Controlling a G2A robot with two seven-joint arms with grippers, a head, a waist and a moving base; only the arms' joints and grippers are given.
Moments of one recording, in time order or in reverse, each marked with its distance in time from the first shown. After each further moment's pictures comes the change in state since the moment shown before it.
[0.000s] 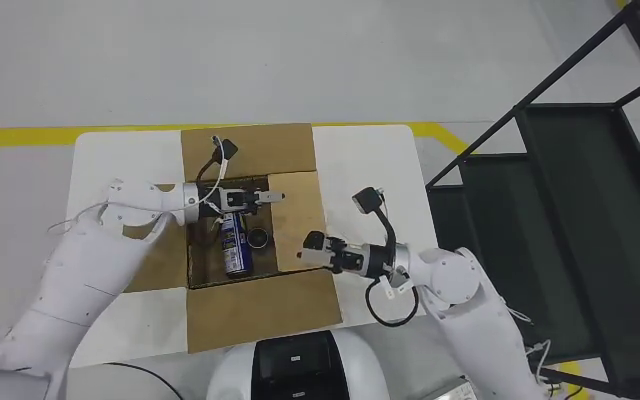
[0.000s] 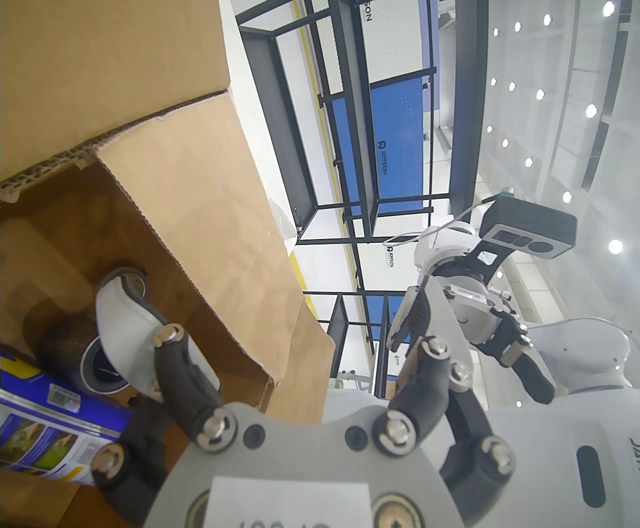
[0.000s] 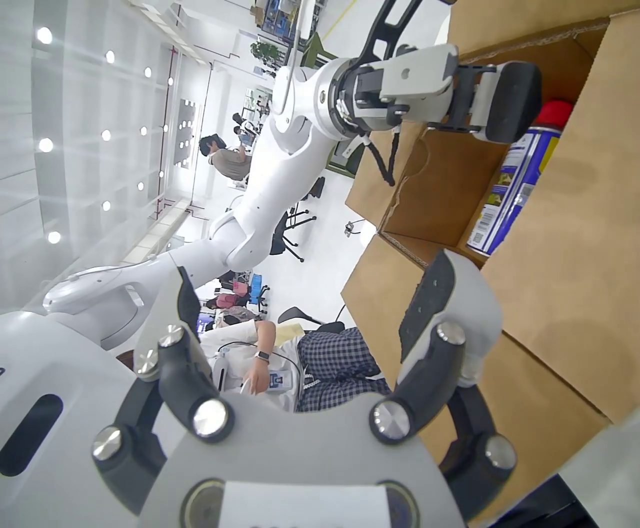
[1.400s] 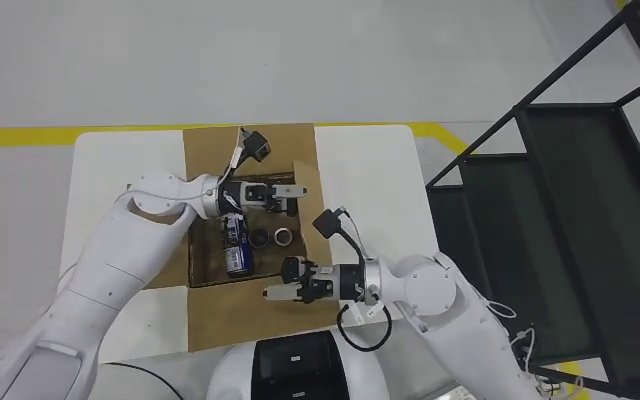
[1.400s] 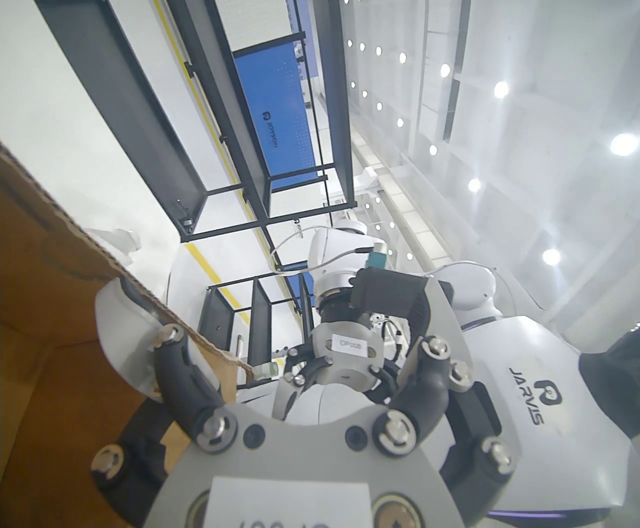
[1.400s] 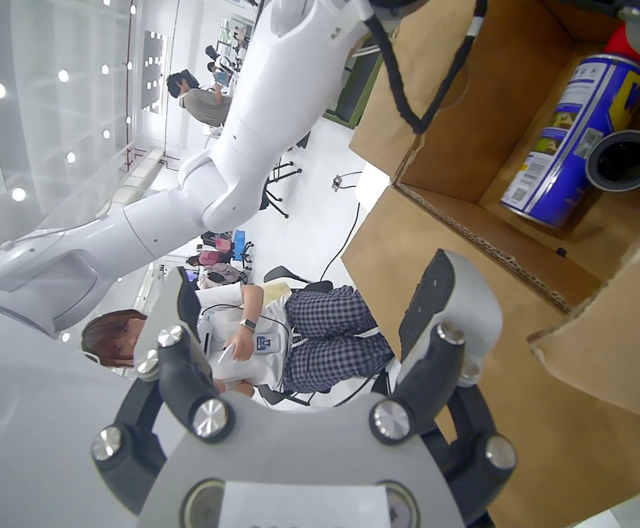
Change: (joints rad) left arm -0.082 -0.134 0.071 0.118 -0.401 -0.106 -0.194; right arm 0.028 0.028 -0.153 -0.069 -0.174 0.095 0.002
